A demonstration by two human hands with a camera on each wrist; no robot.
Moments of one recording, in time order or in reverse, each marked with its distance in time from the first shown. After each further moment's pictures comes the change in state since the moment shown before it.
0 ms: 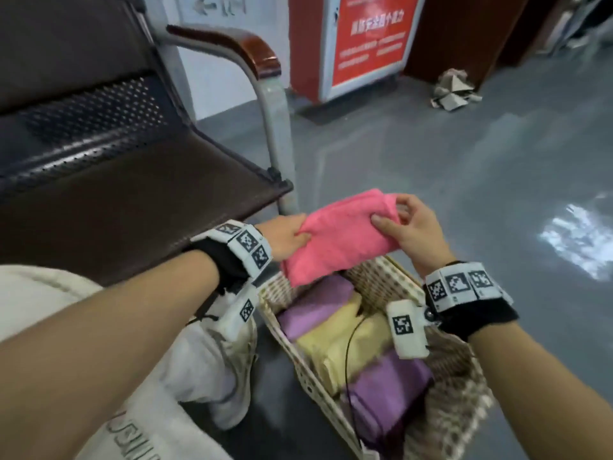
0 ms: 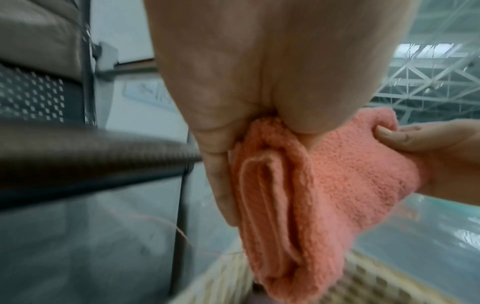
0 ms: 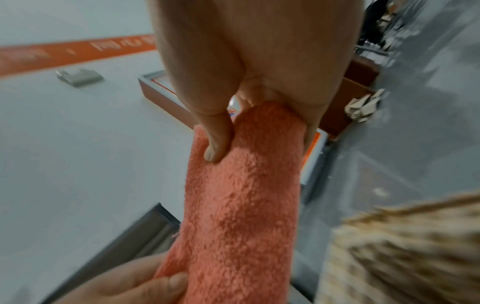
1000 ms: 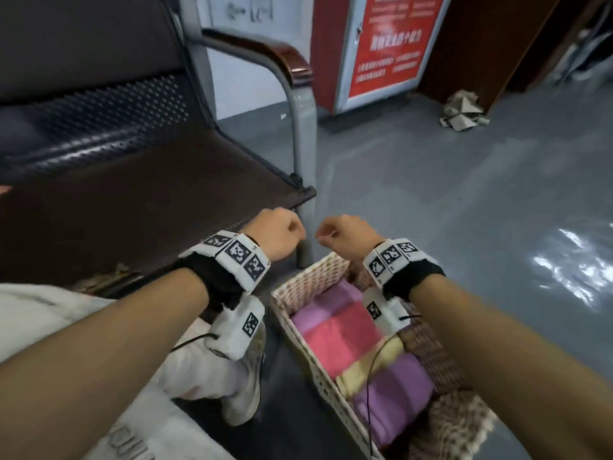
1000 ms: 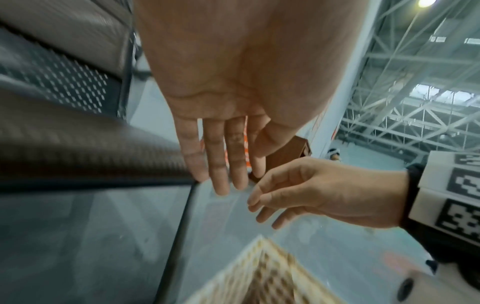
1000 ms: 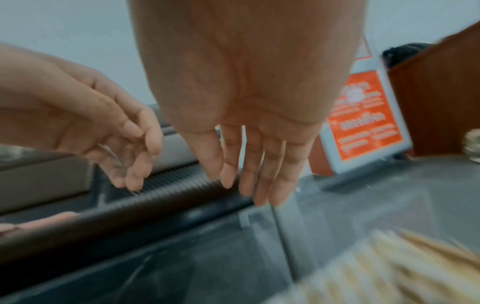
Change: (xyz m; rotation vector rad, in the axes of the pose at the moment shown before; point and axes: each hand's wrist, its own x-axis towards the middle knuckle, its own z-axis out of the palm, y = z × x) left_hand -0.047 -0.025 -0.019 -0.152 0.298 -0.173; right_hand 0.017 -0.030 0.109 -0.967 -0.532 -0.118
